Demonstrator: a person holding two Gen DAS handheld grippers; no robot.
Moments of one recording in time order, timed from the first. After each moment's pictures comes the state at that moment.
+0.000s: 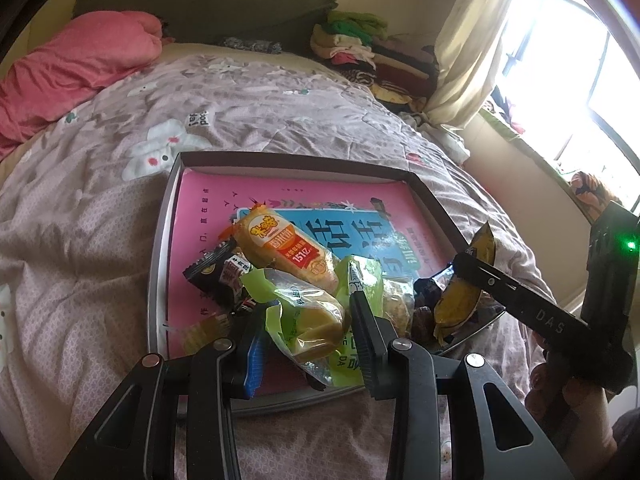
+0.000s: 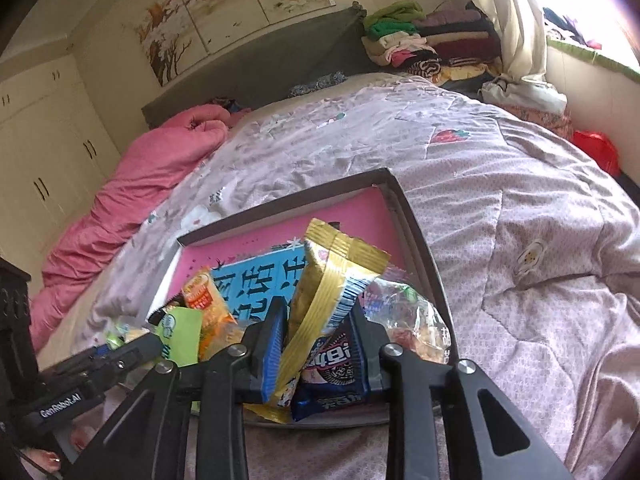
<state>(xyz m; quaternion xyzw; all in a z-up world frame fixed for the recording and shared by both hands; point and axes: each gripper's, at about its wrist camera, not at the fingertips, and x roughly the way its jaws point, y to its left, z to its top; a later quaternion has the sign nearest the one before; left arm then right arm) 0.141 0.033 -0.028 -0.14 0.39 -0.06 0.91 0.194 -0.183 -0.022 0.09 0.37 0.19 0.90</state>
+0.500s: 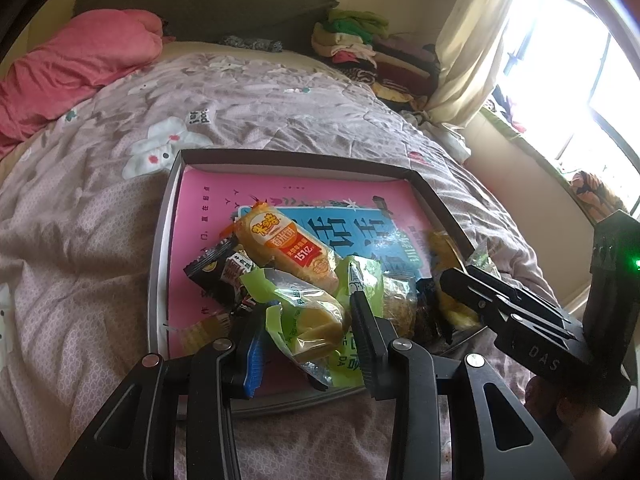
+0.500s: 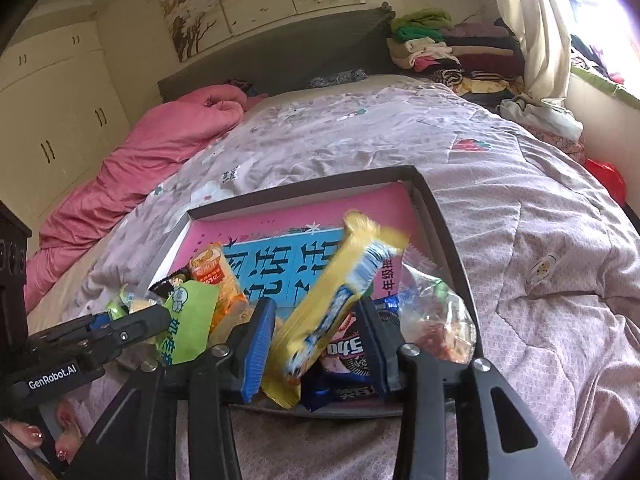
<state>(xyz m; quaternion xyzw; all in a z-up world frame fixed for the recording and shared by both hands) 0.142 0.034 -0.028 -0.14 0.39 -0.06 0.91 0.184 -0.161 -0.024 0.04 0.37 0.21 0.90</state>
